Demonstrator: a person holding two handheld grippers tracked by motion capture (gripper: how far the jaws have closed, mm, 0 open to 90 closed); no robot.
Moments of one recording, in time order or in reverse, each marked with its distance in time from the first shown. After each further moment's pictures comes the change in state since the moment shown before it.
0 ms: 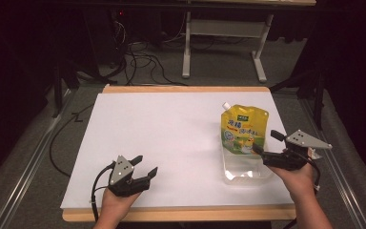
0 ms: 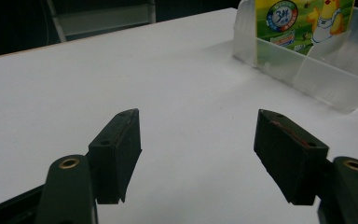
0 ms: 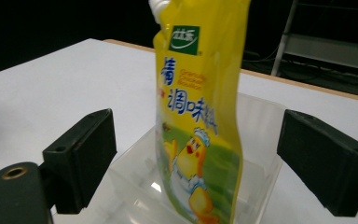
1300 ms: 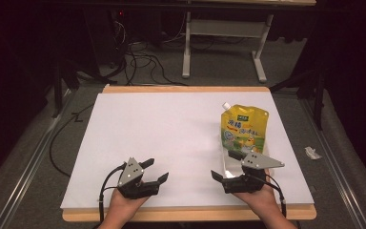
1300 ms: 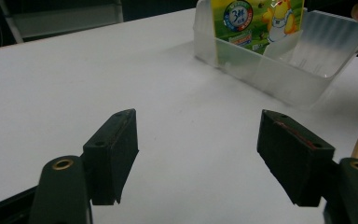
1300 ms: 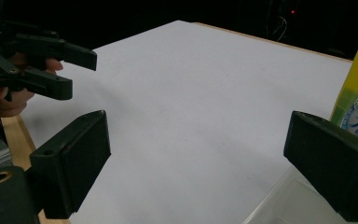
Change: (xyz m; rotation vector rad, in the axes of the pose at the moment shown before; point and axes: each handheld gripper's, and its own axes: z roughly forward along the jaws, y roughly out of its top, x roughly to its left) left arm -0.016 0.000 0.014 -0.004 -0.123 0.014; right arm 0.107 -0.016 0.035 0.045 0.246 -0.055
